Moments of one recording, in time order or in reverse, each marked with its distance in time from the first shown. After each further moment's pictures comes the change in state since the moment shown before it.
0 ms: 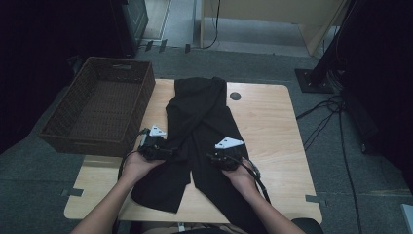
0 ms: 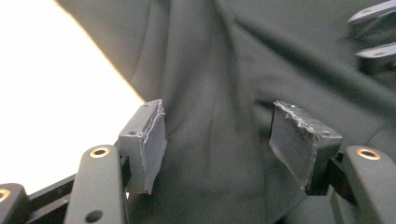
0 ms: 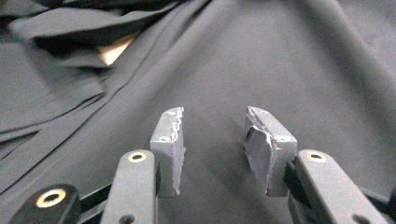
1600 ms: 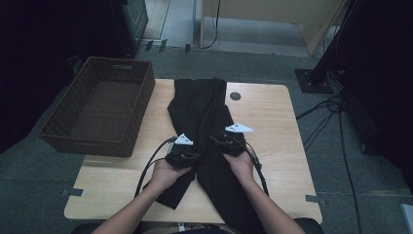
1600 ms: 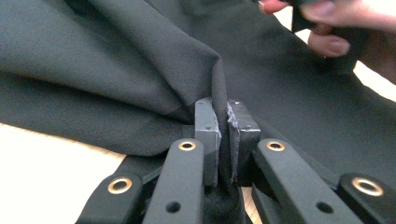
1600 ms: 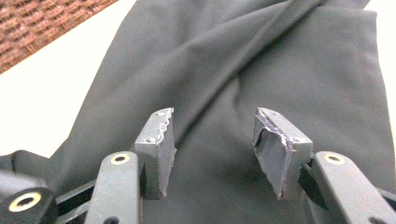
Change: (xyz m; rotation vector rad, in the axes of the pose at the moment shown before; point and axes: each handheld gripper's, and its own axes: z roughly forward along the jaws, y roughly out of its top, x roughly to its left) left arm -0.076 0.016 0.036 -0.018 -0.252 0.019; right arm -0.039 0.025 0.006 -0.147 -0.034 0.241
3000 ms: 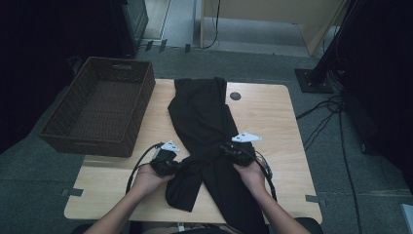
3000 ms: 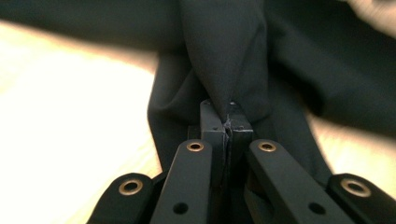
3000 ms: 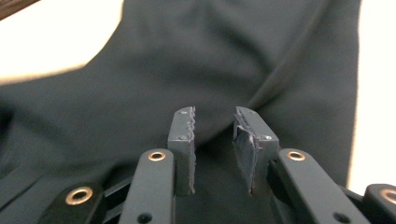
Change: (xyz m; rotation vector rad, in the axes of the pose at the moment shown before) left arm 0.017 -0.025 -0.042 0.084 -0.038 0.003; right arm 0.006 -0.026 -0.045 0.099 -0.004 -0.112
